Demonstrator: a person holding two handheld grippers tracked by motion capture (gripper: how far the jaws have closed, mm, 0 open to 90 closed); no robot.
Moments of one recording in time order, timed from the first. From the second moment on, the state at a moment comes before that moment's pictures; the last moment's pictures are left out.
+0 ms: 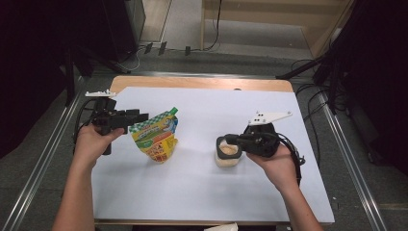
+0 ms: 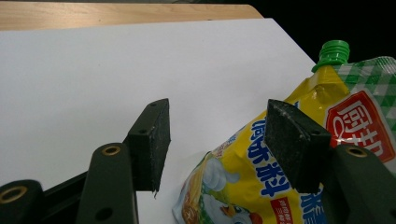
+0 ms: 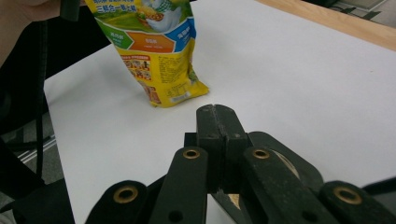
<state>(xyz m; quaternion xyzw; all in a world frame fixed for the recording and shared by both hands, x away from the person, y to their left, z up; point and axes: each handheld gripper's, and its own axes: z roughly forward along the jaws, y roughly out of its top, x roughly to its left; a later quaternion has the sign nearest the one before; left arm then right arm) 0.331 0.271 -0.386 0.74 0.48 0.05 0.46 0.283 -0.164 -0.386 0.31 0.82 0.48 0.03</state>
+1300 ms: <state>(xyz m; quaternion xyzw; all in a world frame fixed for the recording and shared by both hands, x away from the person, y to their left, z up) 0.332 0.273 -0.389 0.74 0.48 0.03 0.47 0.303 -0.245 -0.389 0.40 0.78 0.48 0.07</state>
